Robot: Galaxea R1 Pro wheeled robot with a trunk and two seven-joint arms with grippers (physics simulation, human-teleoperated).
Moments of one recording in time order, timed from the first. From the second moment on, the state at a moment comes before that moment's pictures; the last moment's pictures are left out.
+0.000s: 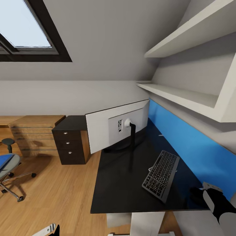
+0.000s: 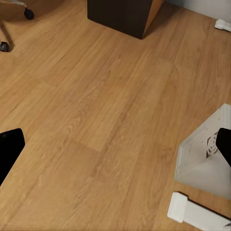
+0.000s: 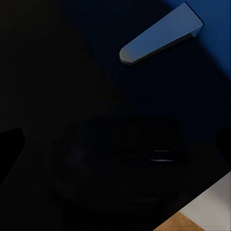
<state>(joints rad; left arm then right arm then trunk) 0.19 0.18 -0.14 -1.25 0.54 -0.08 0.37 -0.63 -0.30 -0.38 -0.46 -0.06 0.43 -0.06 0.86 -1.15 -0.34</state>
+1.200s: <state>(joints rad) 0.19 0.18 -0.14 -1.25 0.54 -0.08 0.37 -0.63 -0.30 -0.38 -0.46 -0.06 0.43 -0.06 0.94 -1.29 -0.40</state>
